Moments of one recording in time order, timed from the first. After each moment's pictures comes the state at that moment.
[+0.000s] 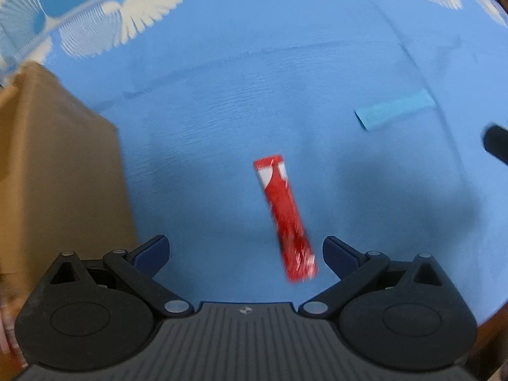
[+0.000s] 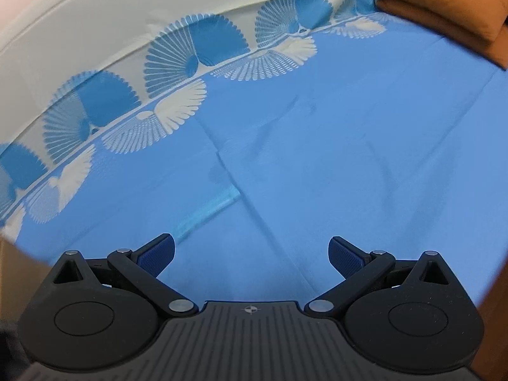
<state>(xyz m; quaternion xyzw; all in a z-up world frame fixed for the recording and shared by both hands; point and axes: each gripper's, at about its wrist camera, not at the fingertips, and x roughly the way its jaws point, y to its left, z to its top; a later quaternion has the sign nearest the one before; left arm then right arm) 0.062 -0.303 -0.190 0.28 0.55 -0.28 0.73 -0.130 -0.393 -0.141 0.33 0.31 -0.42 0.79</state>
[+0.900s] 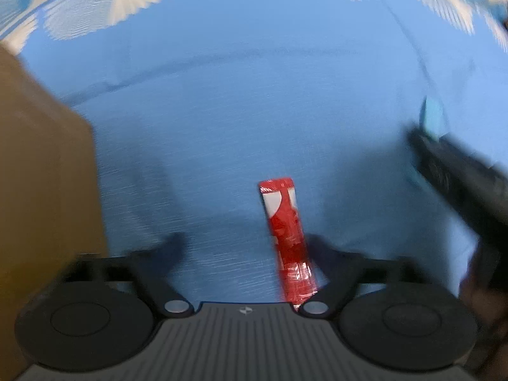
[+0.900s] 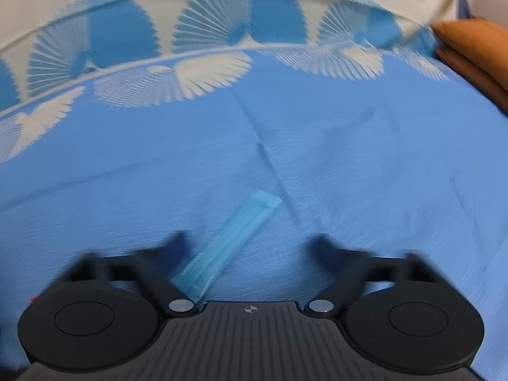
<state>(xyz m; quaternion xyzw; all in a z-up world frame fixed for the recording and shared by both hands) 0.093 -0.302 -0.198 0.23 0.57 -0.28 0.74 -0.024 -0.405 -0.218 0.18 0.36 -0.39 0.83</state>
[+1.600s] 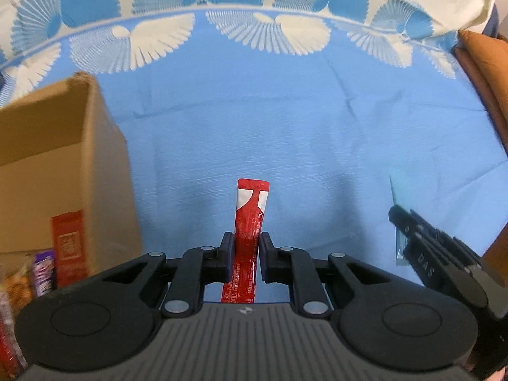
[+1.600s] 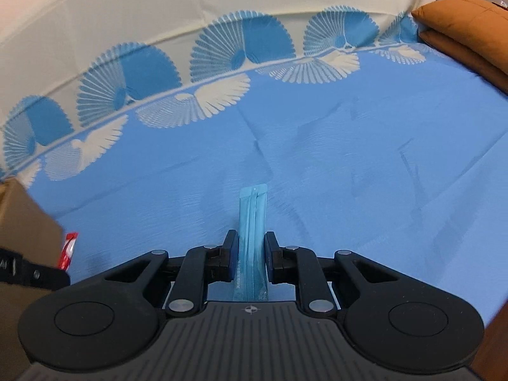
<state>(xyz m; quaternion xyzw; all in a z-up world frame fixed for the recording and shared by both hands) 0.038 -0.238 -0.096 0.18 0.52 -0.35 0.75 -0.130 -0.341 -0.138 0.25 0.32 -0.37 0.84</state>
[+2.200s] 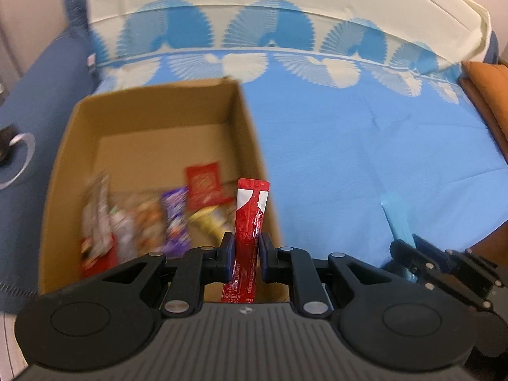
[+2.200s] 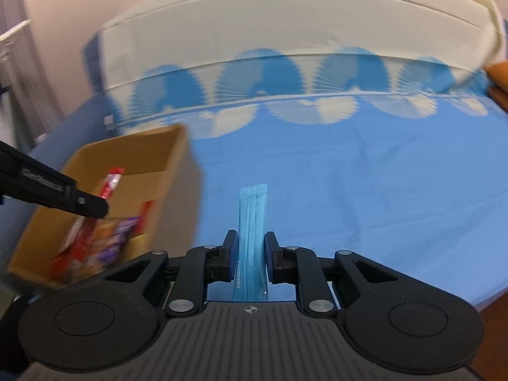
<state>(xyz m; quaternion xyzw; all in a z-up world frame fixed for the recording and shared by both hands) -0.015 -0.043 -0.010 0.16 0.47 -0.30 0.81 -0.170 -0.168 -0.038 0.18 0.33 -0.21 0.90</state>
